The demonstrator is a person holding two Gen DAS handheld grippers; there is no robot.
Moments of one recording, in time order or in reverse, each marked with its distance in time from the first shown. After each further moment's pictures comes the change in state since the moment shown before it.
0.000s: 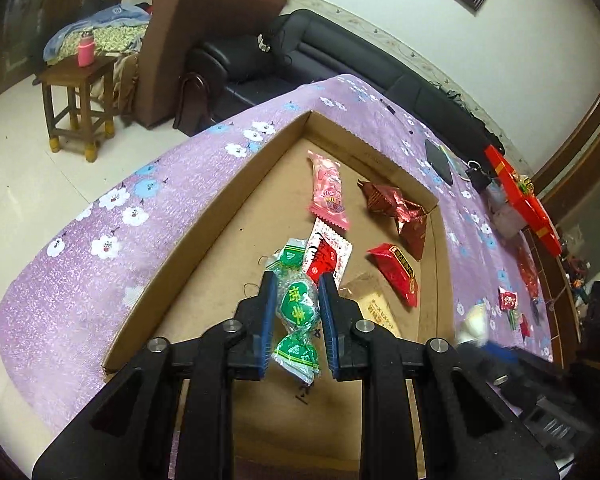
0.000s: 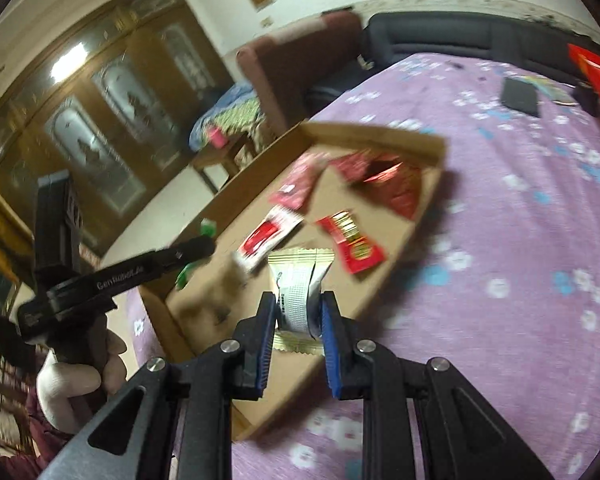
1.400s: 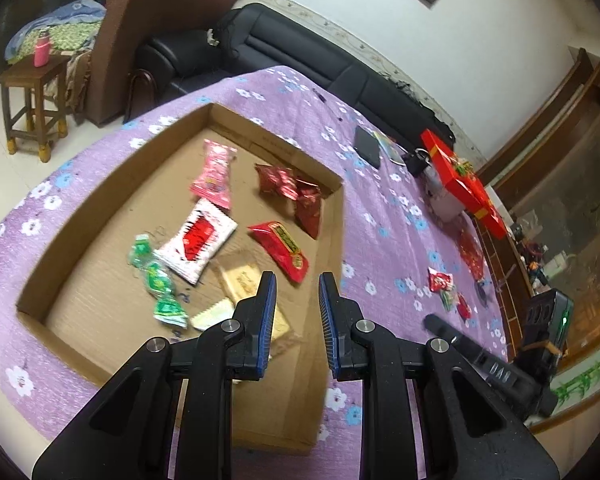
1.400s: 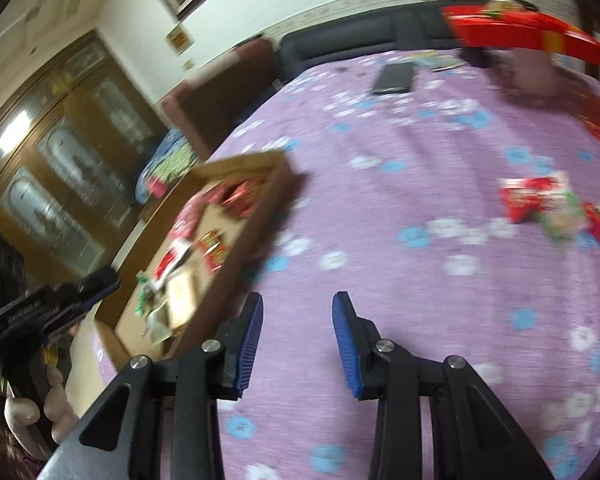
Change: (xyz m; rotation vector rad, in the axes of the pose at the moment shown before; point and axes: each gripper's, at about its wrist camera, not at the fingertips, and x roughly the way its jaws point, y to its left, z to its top) left arm -0.022 -0.070 -0.012 0.047 0.036 -0.177; right arm -0.084 -0.106 -0.035 0.271 -0.143 -0.160
